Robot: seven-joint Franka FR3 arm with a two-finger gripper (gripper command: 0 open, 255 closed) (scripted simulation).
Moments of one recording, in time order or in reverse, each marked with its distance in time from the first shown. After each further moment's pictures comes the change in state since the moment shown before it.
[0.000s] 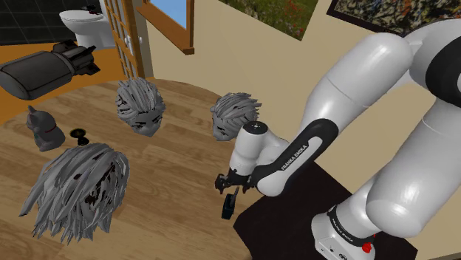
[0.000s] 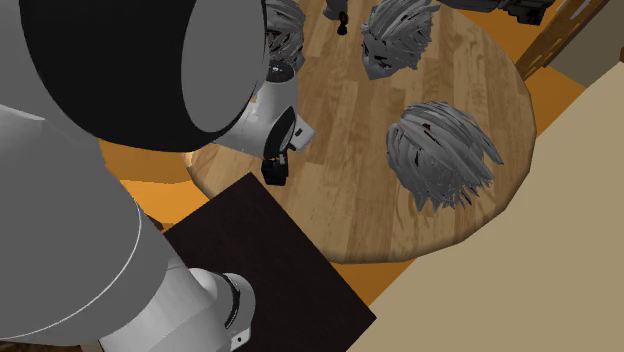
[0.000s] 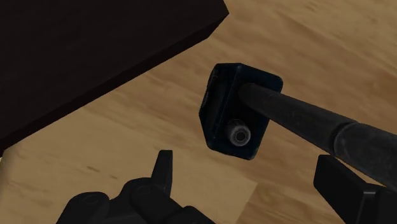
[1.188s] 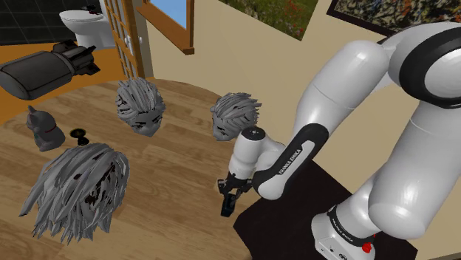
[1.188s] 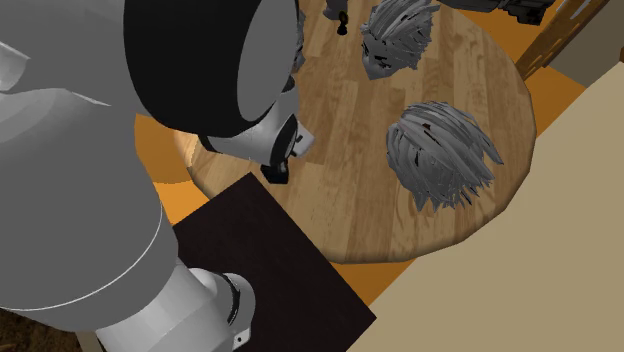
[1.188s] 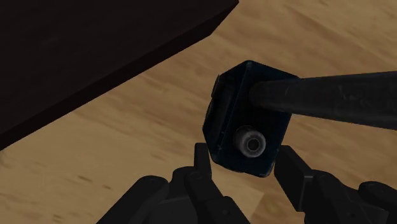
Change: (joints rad) arm 0.064 0.084 -0.086 0.016 -0.088 0.069 0.060
